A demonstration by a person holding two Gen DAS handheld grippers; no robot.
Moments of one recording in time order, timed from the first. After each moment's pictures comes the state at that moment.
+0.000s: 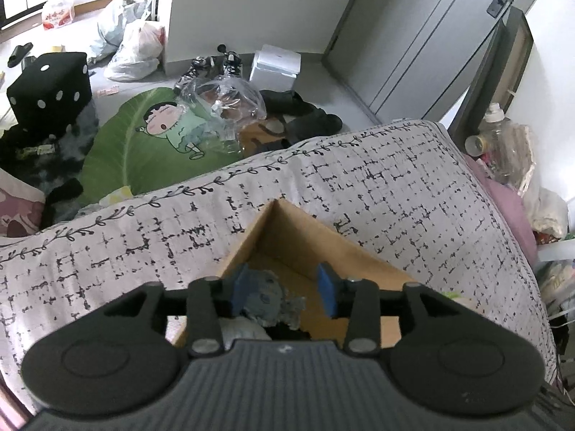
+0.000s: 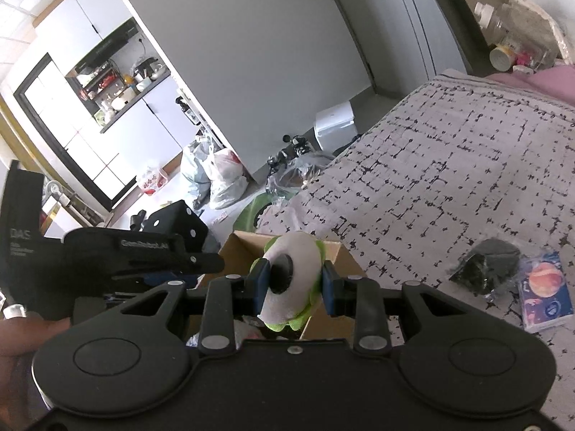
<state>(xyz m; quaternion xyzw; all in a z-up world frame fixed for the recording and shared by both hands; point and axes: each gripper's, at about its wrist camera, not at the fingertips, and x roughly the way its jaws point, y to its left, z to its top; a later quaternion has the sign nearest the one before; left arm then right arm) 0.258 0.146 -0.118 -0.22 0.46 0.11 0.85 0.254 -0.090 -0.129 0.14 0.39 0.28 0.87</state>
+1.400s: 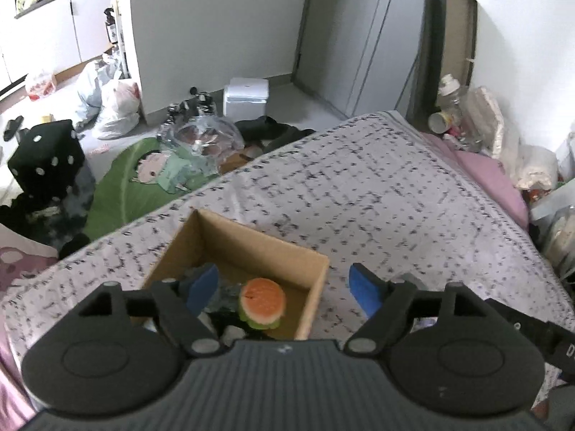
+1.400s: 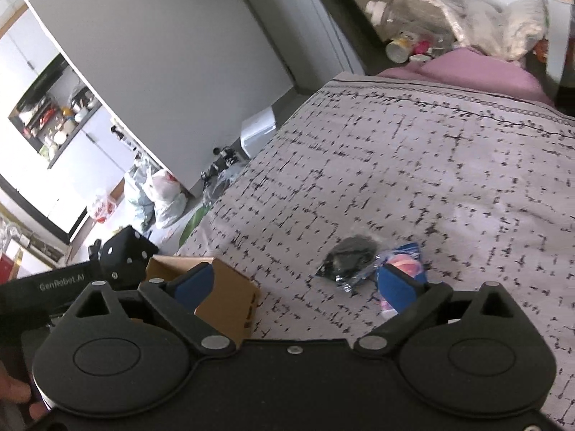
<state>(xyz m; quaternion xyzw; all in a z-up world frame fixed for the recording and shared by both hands) 0.248 0.036 -0.071 -0.12 0.43 0.10 0.89 0.260 -0.220 -0.109 0.18 0.42 0.17 0.88</state>
